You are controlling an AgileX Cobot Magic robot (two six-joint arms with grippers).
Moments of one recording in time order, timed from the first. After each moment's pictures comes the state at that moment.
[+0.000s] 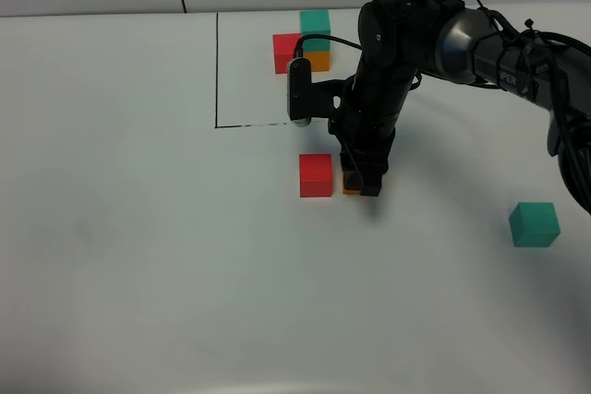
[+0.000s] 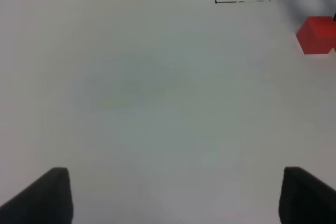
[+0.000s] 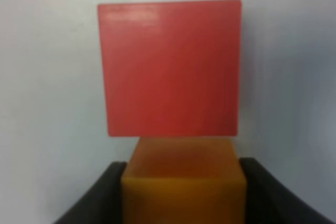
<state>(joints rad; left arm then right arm) -0.01 0.06 -0.50 -0.14 1.05 0.09 0.43 2.28 -1.74 0.16 1.02 -1.16</state>
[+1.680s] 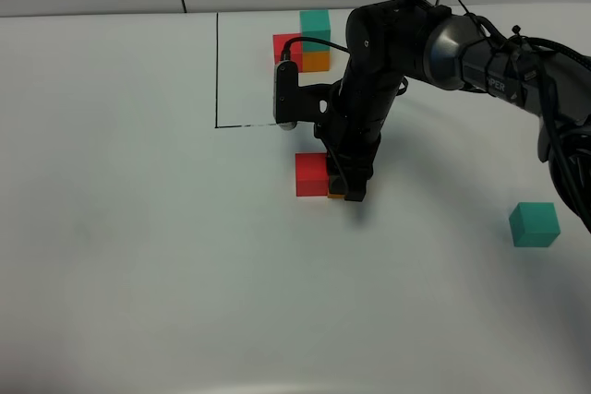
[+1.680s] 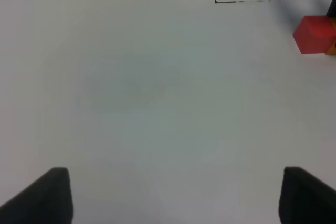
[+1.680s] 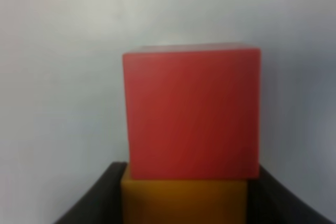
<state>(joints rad) -0.01 0.06 -0.50 -0.14 1.05 0.09 0.45 2.29 -1.75 0.20 0.99 -1.14</state>
